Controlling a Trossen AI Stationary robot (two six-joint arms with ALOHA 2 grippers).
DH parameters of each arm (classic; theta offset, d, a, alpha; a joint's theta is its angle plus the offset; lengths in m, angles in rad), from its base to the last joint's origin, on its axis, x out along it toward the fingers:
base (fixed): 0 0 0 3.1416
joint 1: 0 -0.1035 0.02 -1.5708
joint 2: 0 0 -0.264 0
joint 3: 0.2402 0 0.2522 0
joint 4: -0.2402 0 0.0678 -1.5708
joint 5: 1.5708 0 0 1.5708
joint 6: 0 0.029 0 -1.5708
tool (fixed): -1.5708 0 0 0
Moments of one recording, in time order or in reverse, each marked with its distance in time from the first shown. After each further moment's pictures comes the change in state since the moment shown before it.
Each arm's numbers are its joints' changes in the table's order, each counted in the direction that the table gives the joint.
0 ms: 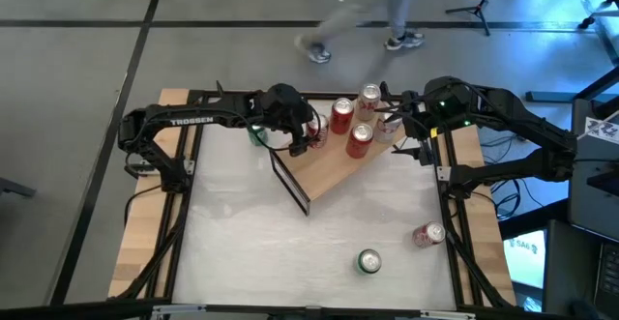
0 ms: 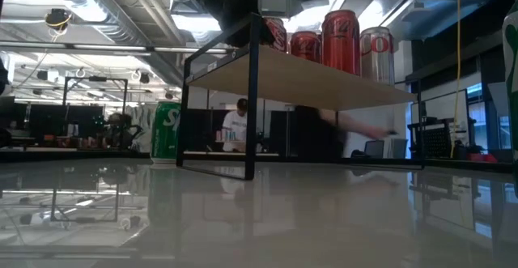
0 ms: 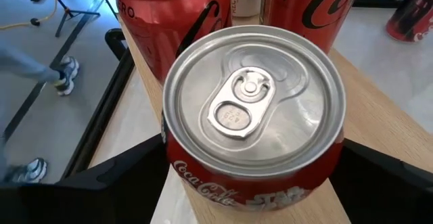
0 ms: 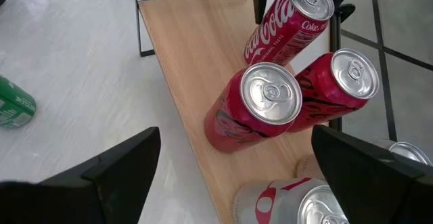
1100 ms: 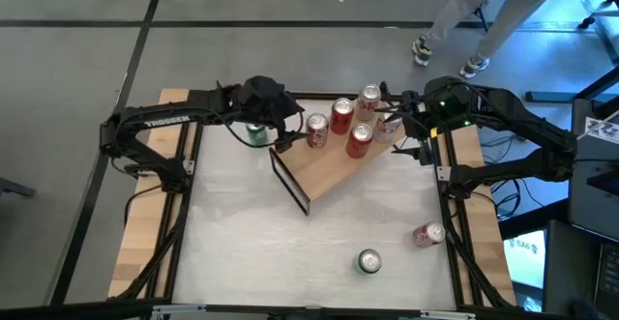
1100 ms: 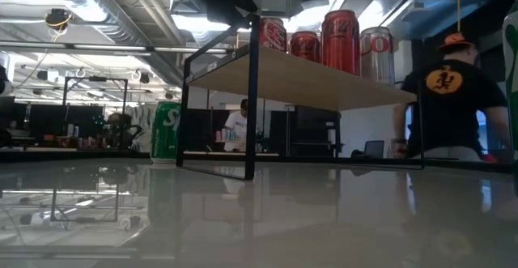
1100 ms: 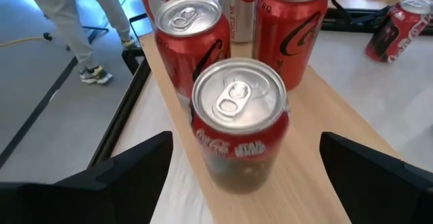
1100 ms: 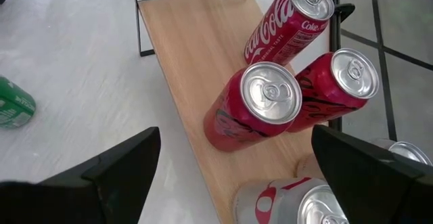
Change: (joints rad) left arm 0.000 0.155 0.000 -0.089 0.002 -0.018; right arm 0.000 0.000 0.000 0.000 -0.001 0.000
